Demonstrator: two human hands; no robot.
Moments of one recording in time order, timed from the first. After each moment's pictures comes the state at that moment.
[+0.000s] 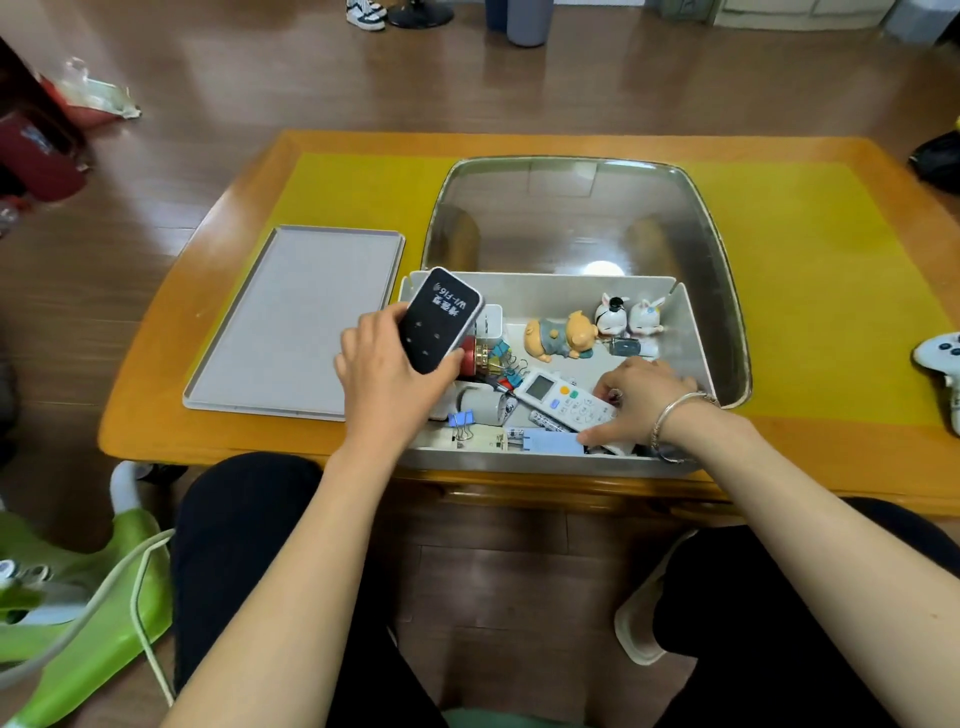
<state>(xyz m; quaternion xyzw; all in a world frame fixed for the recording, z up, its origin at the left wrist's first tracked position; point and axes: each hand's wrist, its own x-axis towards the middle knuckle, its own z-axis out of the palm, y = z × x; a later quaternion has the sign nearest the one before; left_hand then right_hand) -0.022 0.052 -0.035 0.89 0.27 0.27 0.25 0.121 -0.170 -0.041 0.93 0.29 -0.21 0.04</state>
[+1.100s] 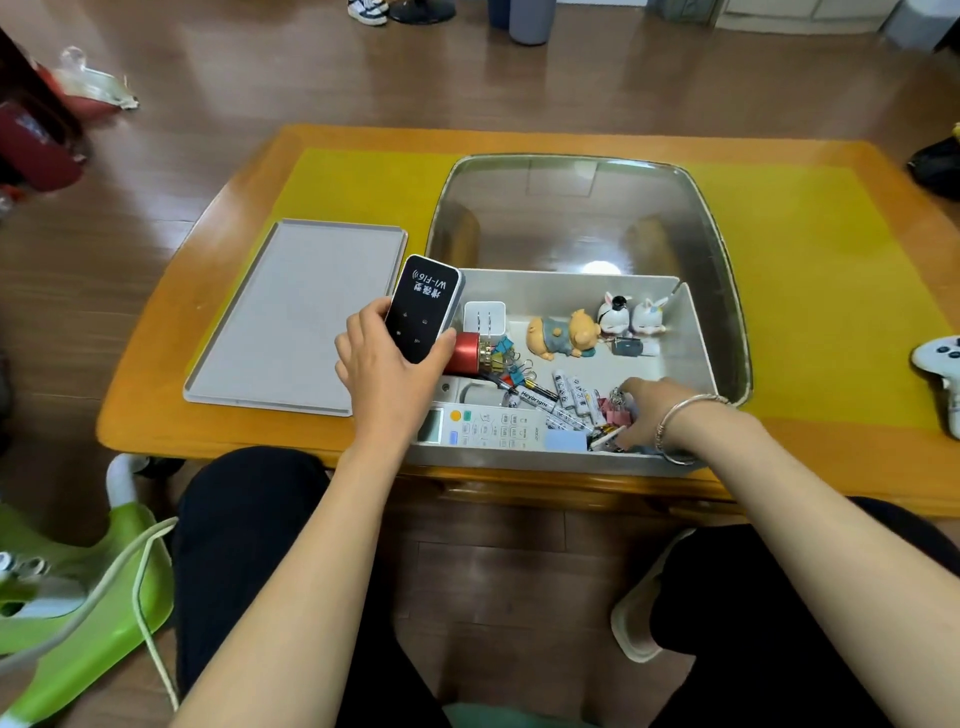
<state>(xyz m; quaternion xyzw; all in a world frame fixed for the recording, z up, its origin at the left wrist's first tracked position) -0.022 0.047 -0.036 0.83 0.33 0.30 0.34 0.115 -0.176 -0.037 0.93 0.21 -0.30 0.09</state>
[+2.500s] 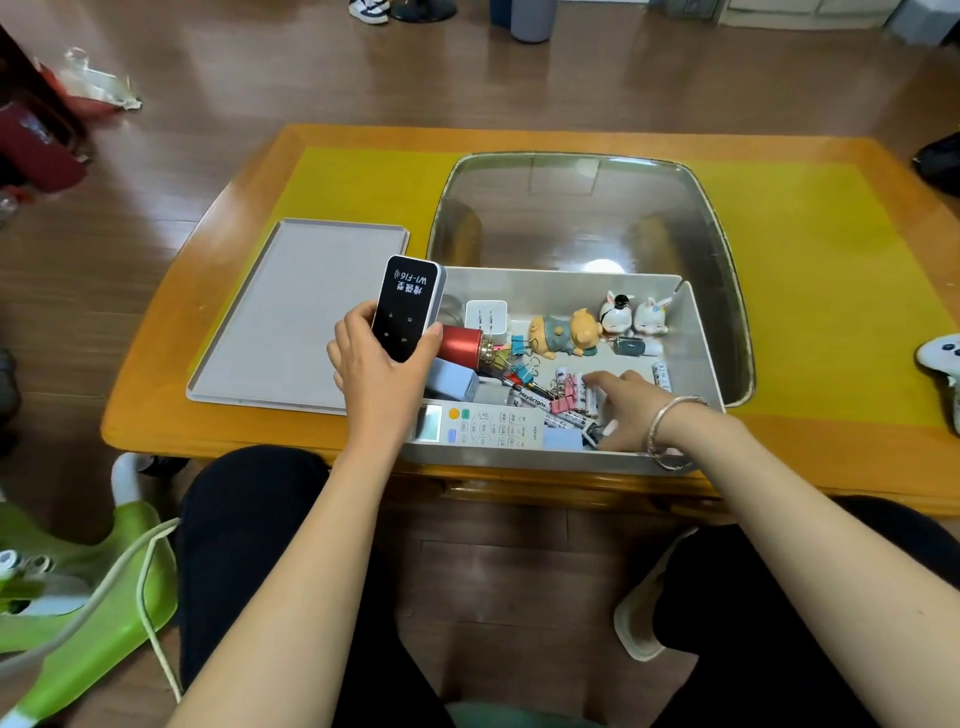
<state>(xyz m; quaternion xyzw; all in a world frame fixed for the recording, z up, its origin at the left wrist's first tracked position) -0.027 0.053 -0.039 0.79 0.33 0.31 0.41 0.110 -0.165 -0.048 0.91 0.29 -0.30 -0.03</state>
